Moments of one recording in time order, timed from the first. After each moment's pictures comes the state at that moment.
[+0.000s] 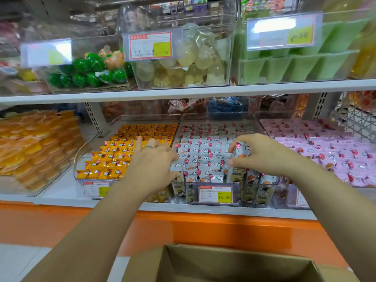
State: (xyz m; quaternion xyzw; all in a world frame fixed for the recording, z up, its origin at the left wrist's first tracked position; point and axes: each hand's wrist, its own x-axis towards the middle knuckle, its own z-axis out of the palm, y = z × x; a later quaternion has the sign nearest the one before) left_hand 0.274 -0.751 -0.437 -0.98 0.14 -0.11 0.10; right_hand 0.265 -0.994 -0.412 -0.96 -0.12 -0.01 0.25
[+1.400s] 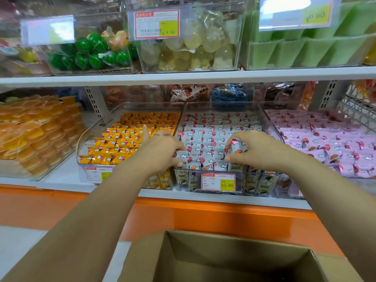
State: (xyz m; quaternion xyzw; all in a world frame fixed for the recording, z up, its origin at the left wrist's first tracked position) left_hand 0.288 -0.751 -0.440 -0.99 0.15 0.00 0.01; right_hand 0.274 -0.982 -0.434 -0.97 -0.14 0.00 0.20
